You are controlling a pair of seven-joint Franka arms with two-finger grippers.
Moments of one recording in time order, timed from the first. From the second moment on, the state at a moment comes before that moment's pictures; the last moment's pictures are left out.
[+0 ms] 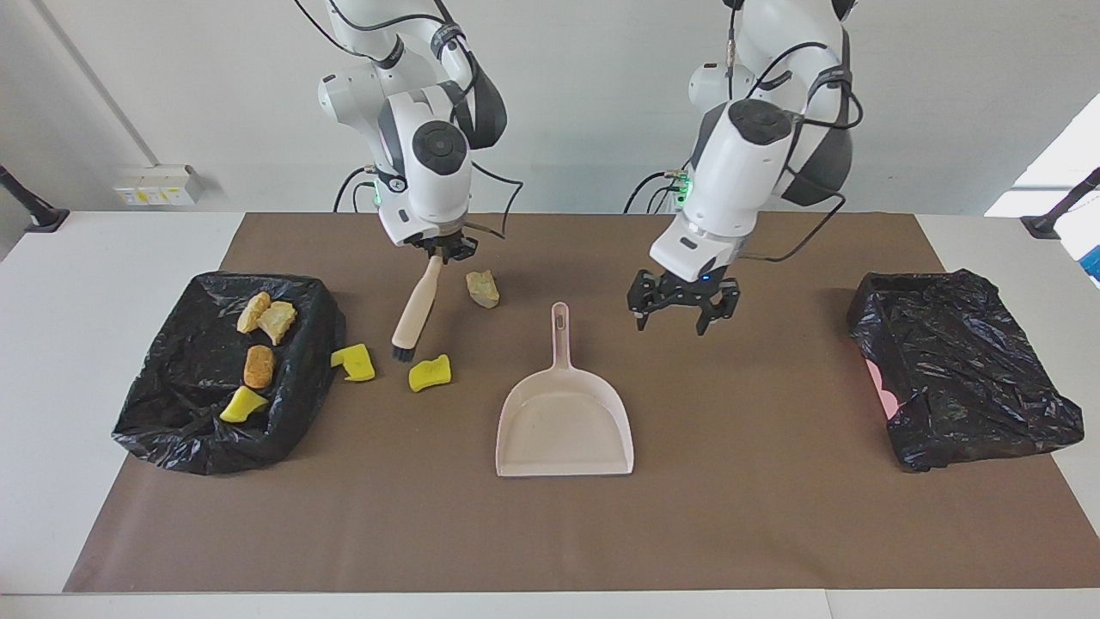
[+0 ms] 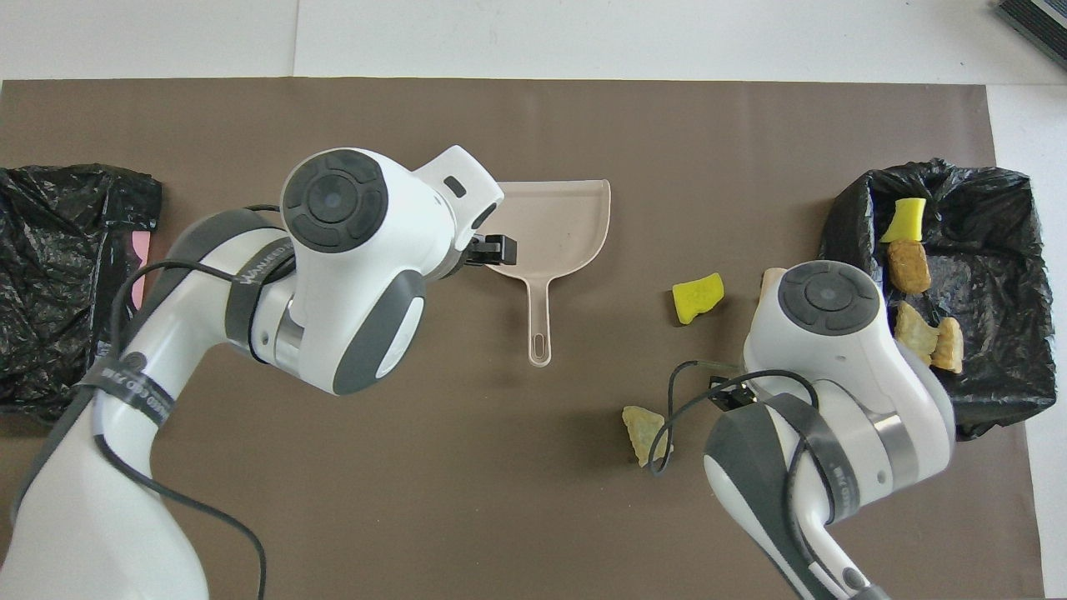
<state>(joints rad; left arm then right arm) -0.50 0.33 -0.07 -1.65 -0.05 2.17 -0.40 0.31 -0.03 -0.04 -2.15 -0.11 1.75 0.63</state>
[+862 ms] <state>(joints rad) -0.66 0.45 -0.07 -1.70 -0.05 2.25 -0.48 0.18 -0.13 -0.03 -2.40 -0.12 1.91 0.62</state>
